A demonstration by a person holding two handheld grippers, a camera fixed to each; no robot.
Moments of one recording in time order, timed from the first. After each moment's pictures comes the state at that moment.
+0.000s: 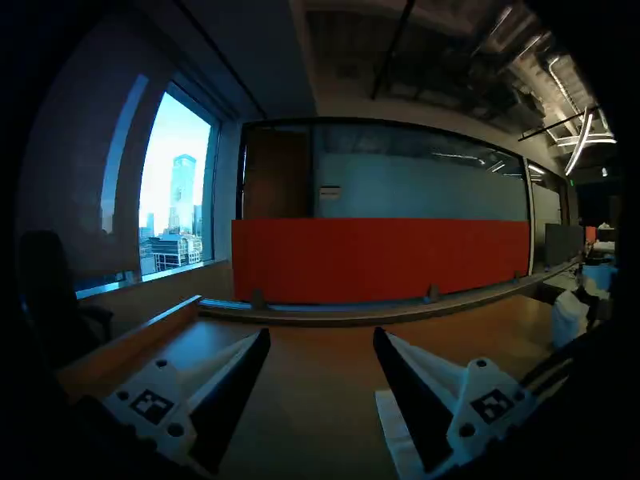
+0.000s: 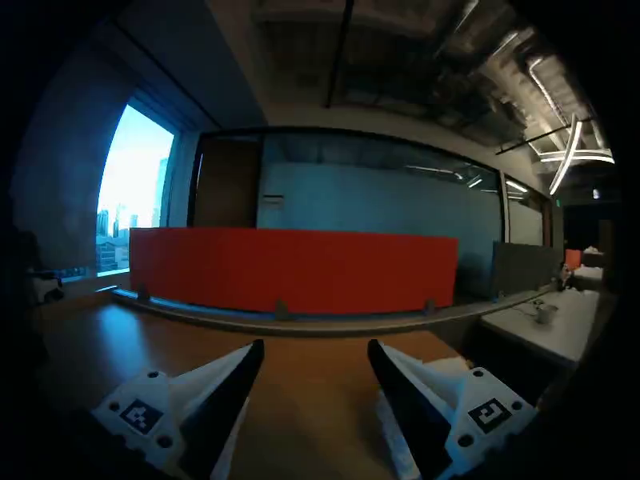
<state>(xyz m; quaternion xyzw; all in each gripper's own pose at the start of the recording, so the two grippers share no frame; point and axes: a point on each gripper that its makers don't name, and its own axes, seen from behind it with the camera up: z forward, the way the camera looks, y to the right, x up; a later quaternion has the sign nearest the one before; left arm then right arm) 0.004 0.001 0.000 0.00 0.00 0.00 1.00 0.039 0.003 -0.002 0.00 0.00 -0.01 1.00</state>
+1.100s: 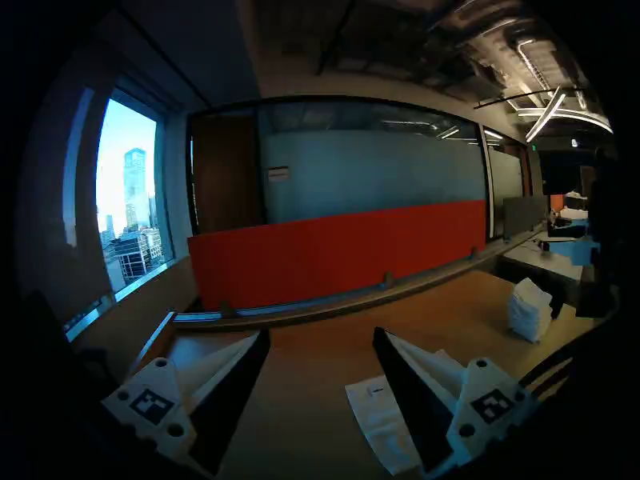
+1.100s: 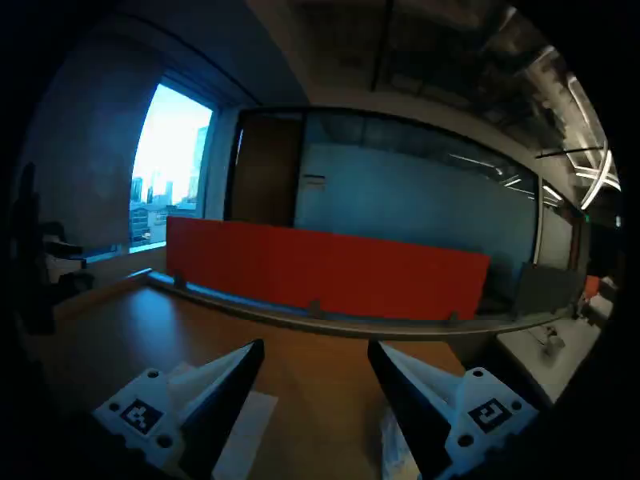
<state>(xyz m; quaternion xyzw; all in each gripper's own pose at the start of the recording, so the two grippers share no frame) 0.069 0.042 -0.026 -0.11 -0.07 0.06 0.99 0.115 -0.039 -0.023 0.09 -0.07 -0.05 0.99</state>
